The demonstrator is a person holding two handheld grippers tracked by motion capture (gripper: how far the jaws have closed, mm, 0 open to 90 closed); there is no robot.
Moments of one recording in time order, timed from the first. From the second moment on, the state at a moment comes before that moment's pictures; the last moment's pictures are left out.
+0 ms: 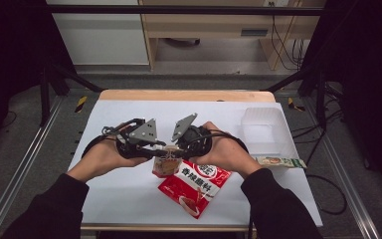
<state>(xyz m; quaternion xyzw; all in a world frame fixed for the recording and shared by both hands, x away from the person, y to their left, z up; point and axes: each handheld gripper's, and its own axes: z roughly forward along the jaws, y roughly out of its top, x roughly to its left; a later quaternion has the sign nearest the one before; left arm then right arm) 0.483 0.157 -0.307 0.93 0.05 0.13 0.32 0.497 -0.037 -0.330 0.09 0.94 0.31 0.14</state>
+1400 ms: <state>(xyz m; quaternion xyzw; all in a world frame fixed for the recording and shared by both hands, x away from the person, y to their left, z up) 0.490 0.186 -0.338 0.90 0.15 0.14 0.39 0.506 -0.041 -0.313 0.08 0.95 0.27 0.15</state>
